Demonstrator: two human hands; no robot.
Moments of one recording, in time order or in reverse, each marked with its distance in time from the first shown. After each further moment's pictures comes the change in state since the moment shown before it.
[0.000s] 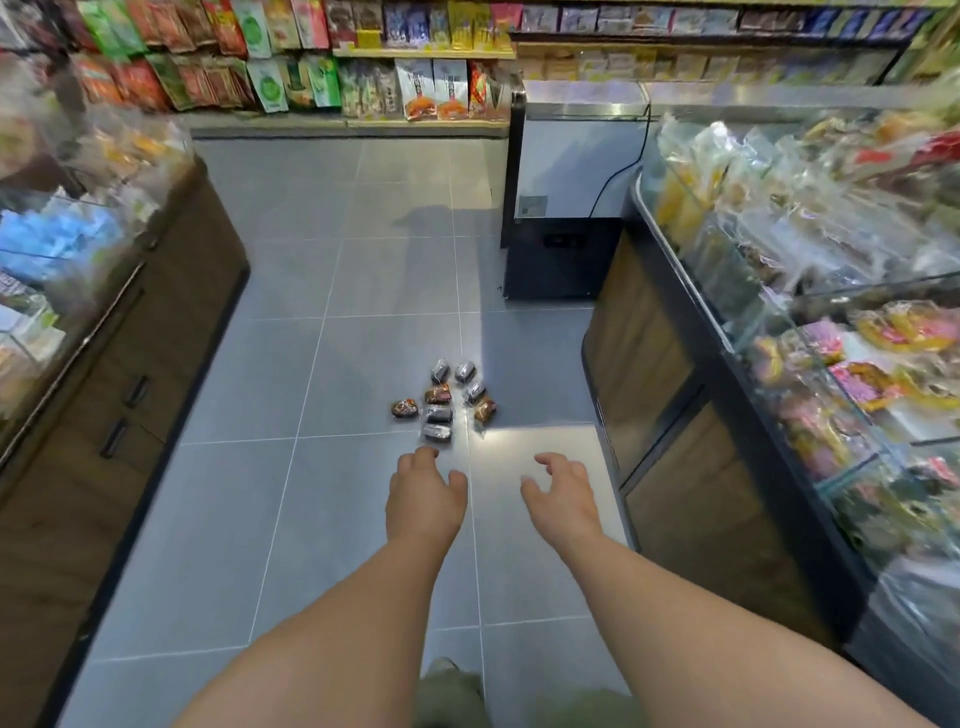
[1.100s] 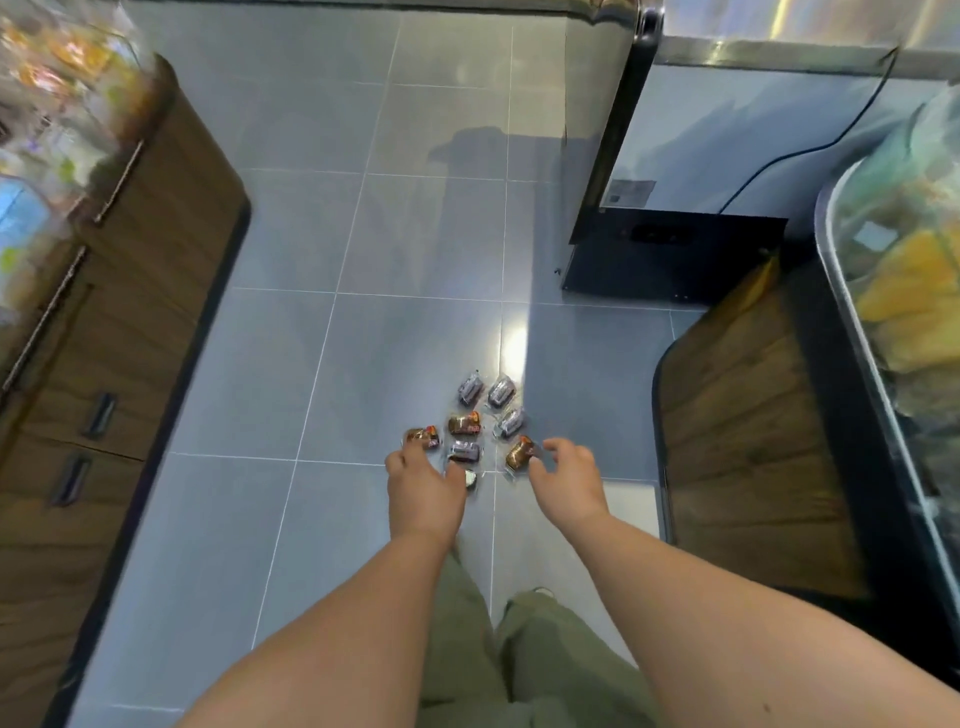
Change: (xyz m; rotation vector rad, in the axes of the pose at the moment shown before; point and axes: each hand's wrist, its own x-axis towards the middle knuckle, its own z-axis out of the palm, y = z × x) left_hand 0.410 0.105 0.013 -0.132 -0.004 -0.340; right_hand 0.427 -0.160 0.036 -0.114 -0.253 0.158
